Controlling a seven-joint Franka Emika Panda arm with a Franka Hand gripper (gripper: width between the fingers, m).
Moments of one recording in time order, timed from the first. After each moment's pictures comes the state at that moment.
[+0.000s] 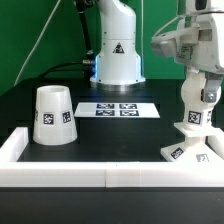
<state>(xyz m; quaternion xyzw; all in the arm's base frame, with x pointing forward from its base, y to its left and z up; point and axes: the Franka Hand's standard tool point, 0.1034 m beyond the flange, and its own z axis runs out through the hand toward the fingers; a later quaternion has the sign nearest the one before) 0.596 0.093 0.114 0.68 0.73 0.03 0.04</state>
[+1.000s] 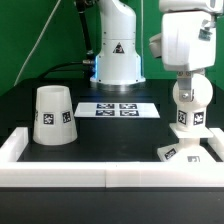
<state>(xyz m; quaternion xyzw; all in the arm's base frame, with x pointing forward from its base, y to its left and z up) 0.599 0.082 0.113 0.88 0.48 0.07 0.03</state>
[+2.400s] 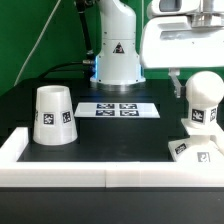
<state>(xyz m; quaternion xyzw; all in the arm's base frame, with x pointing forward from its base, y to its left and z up) 0.591 0.102 0.112 0.99 -0.08 0.08 -0.02</state>
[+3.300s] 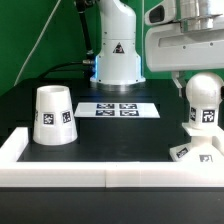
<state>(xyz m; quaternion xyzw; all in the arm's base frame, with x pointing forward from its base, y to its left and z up) 0.590 0.104 0.111 0.90 -0.41 0.05 -0.09</state>
